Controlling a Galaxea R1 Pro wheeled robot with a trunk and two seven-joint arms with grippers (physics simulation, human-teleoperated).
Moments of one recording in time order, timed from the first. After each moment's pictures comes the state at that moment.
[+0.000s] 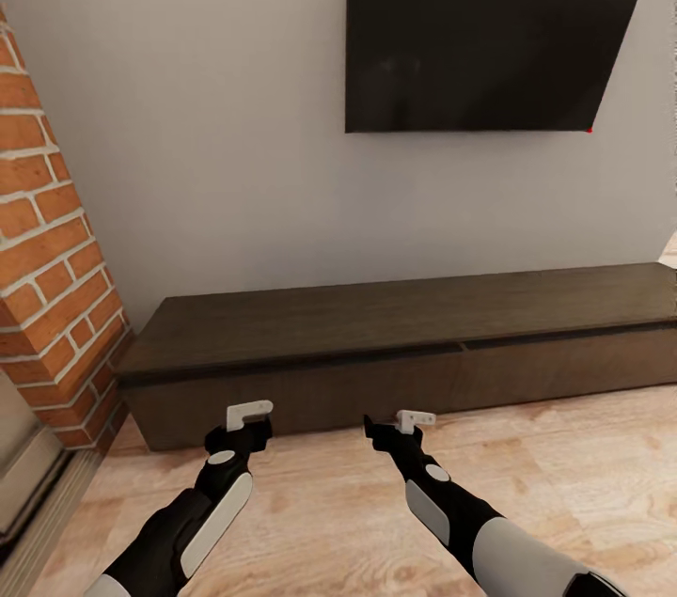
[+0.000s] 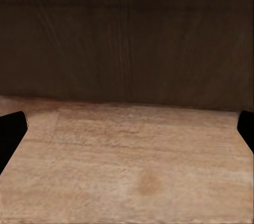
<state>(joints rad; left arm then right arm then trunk) -0.45 0.08 -0.51 -1.09 0.59 0.30 0.65 -0.68 0.06 0.69 -0.36 -0.78 -0.28 -0.04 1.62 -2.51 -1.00</state>
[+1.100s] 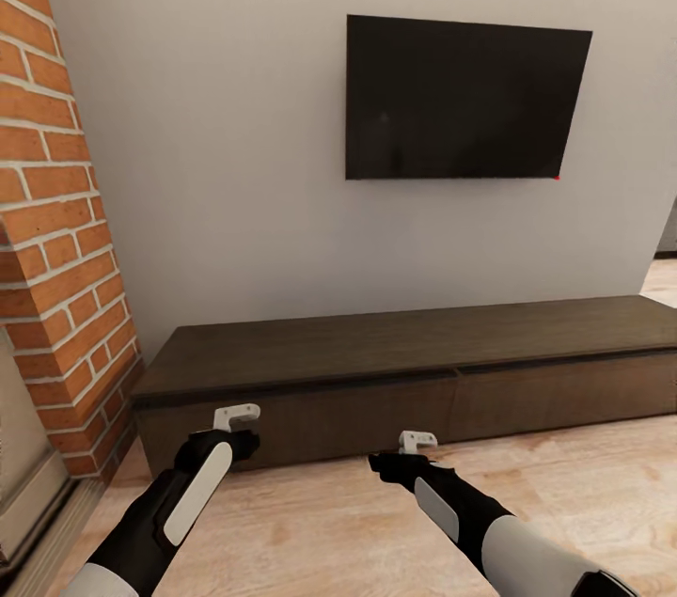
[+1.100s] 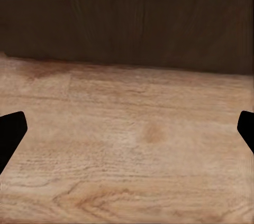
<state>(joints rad) -0.46 0.08 -0.32 -1.15 0.66 0.71 0.64 -0.68 0.03 0.68 -0.37 -0.79 0.14 -0.05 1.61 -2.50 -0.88</state>
